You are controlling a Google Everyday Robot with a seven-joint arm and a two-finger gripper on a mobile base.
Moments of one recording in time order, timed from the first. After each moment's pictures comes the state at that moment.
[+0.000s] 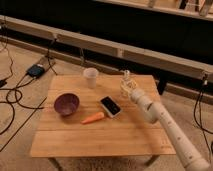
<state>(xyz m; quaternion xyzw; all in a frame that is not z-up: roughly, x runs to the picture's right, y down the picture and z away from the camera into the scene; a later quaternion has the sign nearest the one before) 0.145 -0.022 0.926 0.46 0.12 -0.71 0.52</state>
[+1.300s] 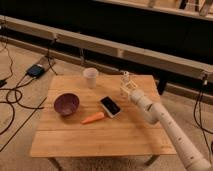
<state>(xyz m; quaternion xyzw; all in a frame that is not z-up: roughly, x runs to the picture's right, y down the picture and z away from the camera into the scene) 0.141 -0.013 0.925 0.46 0.11 -0.72 0.51</state>
